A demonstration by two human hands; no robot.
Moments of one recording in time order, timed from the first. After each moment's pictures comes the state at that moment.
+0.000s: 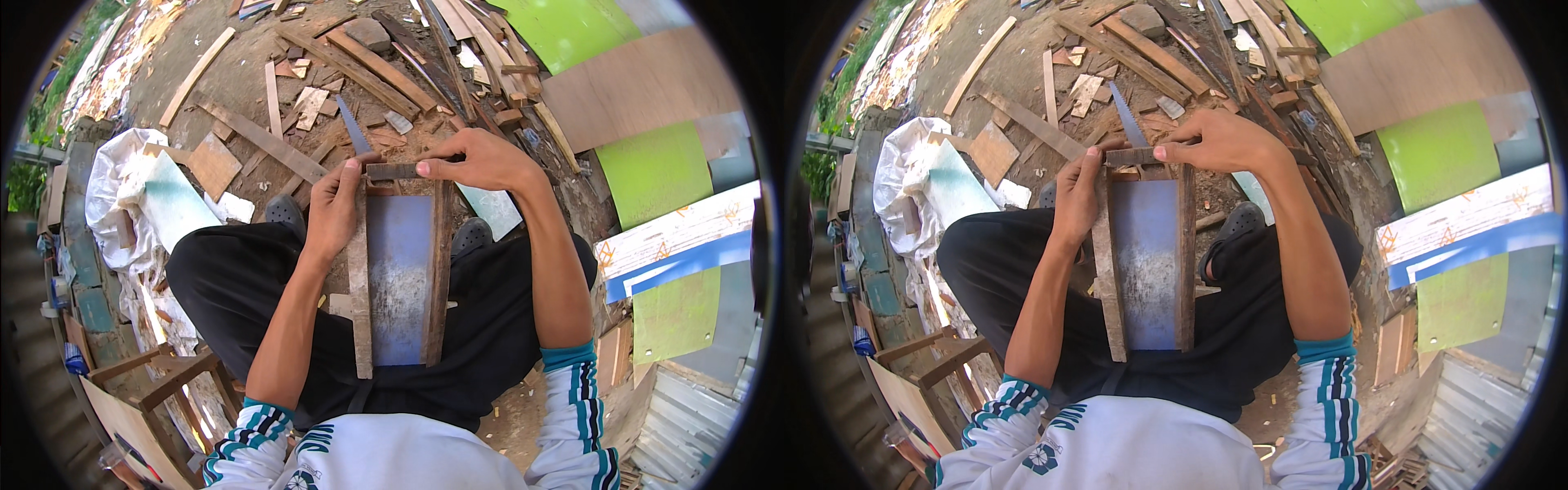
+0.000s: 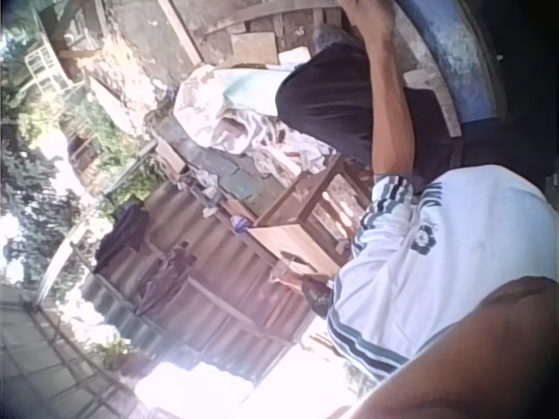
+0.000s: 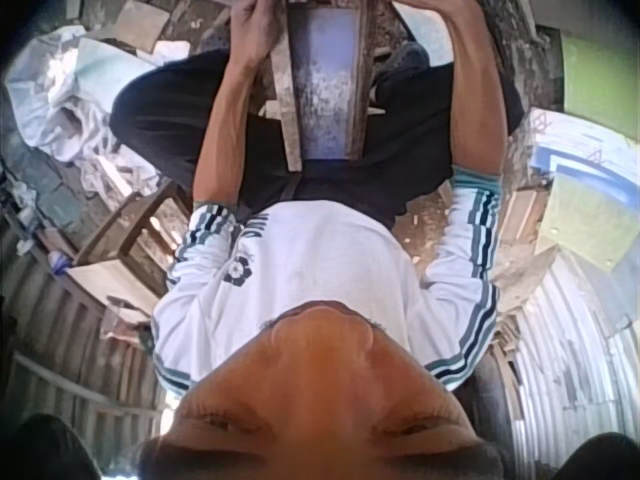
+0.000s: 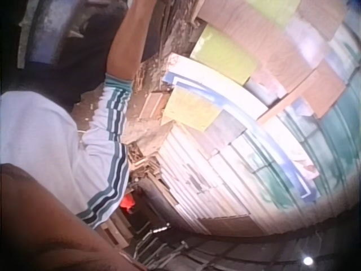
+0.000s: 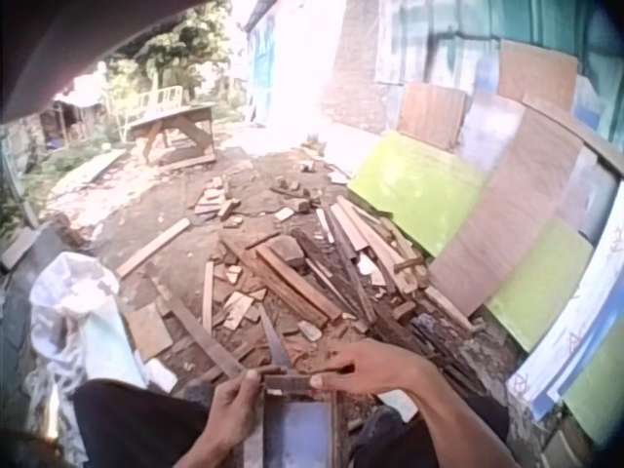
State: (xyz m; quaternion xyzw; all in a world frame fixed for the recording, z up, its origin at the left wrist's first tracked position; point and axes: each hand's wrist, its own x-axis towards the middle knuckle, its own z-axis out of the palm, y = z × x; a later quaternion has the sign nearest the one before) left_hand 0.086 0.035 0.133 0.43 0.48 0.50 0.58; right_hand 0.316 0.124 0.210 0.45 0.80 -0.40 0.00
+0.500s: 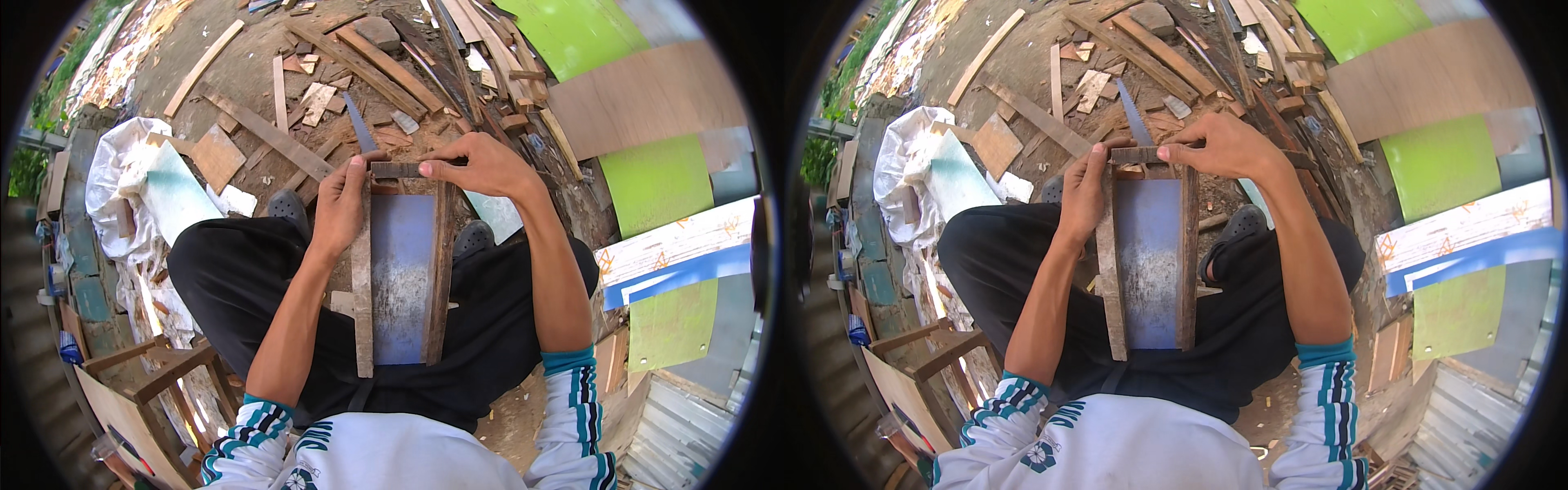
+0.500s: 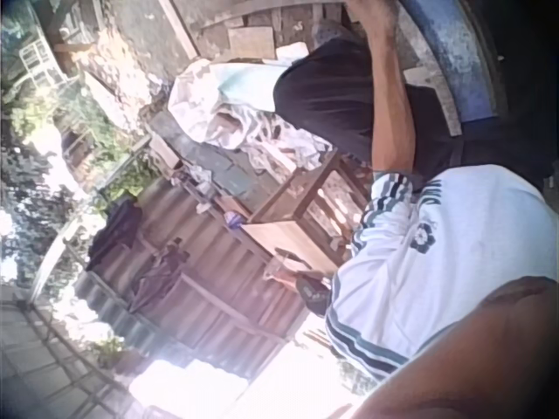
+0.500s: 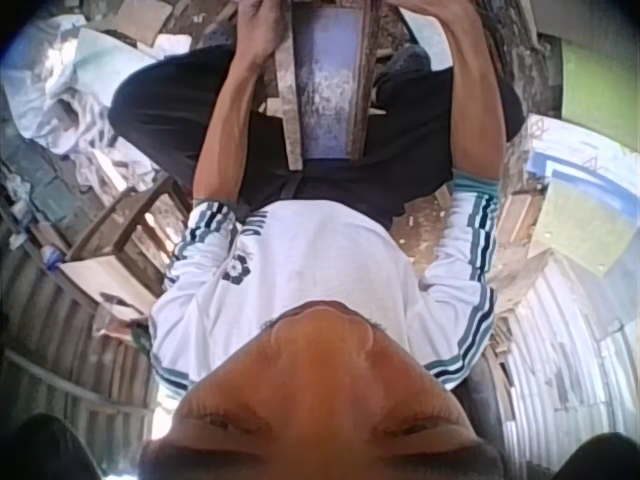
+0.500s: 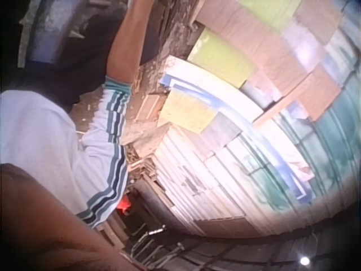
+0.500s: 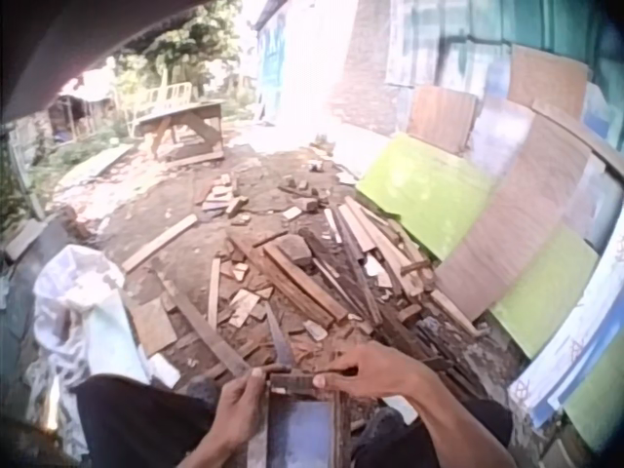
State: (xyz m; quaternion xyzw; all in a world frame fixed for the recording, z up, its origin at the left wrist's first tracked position) left_hand 0.085 0.033 0.134 0.43 0.51 0.50 0.56; right_hand 0.309 0.121 0.195 0.45 0.80 -0.39 -0.03
